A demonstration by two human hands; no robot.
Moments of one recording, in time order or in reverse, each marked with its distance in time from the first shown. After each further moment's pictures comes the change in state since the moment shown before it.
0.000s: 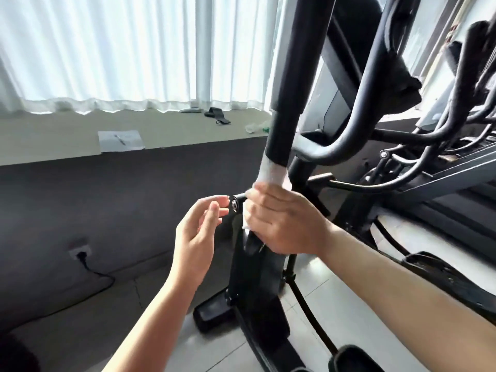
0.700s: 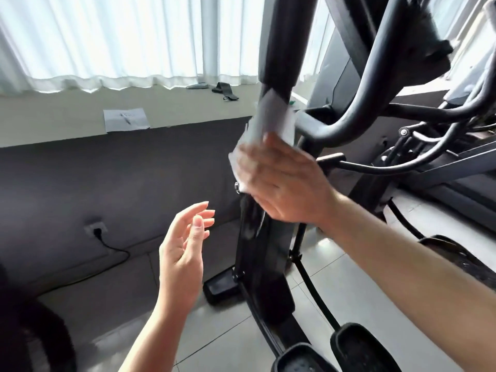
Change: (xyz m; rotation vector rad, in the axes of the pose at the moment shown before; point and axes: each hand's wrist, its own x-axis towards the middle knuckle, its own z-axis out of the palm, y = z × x) left_hand -0.042 -0.007 0.002 0.062 0.162 -0.062; right_hand 0.006 0.025 0.009 0.066 0.227 0.083
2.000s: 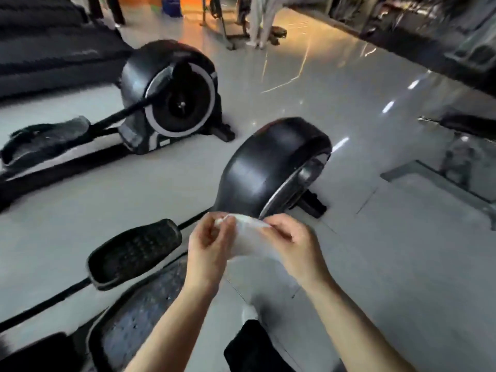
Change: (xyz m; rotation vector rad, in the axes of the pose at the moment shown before) left_hand -0.349 0.039 0.207 -0.216 -1.858 -0.582; right_hand -0.185 -0.279 -0.399 -0.628 0.208 2.483
